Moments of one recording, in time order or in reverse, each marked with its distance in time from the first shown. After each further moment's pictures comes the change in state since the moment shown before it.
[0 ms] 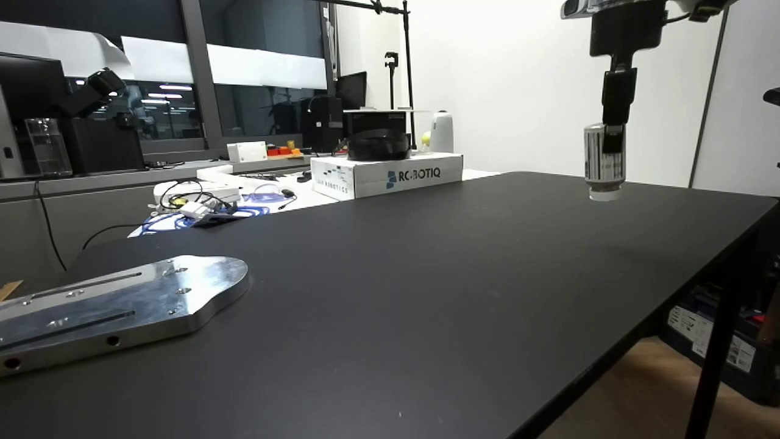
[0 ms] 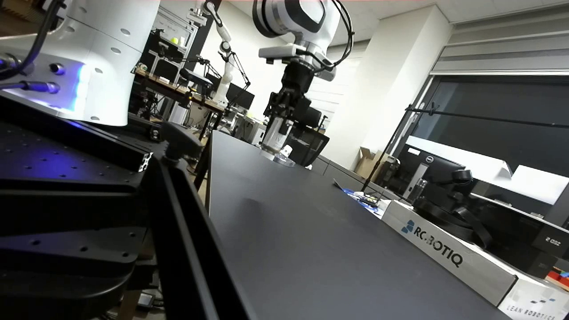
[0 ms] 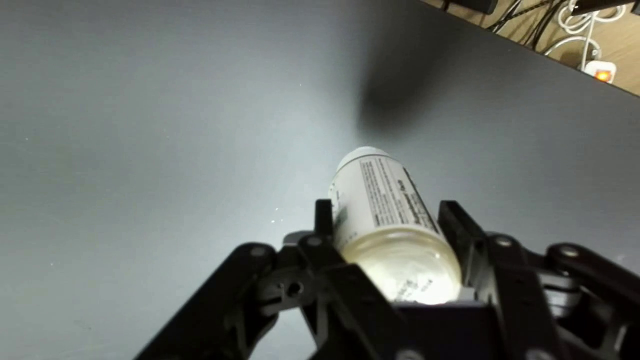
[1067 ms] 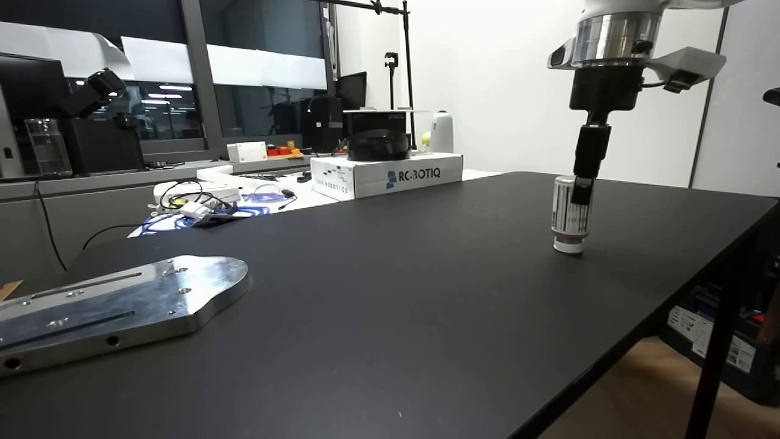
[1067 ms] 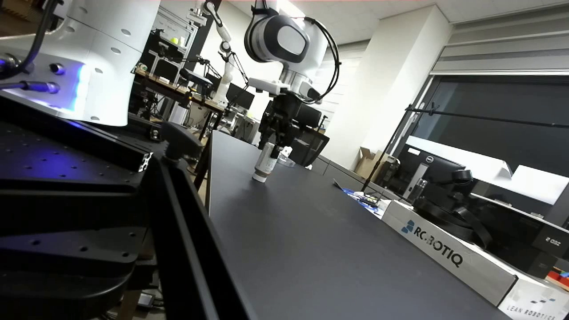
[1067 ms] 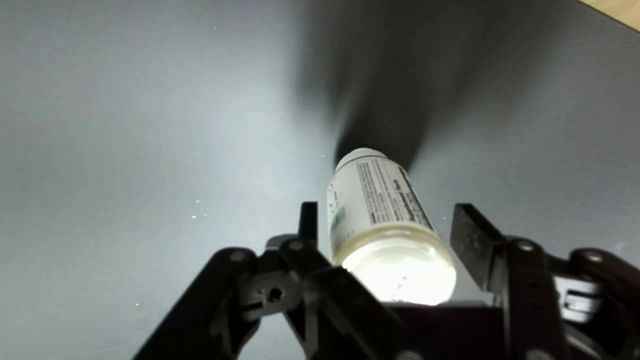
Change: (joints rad) arm 0.019 0.251 0.030 -0.010 0.207 0.339 -0.132
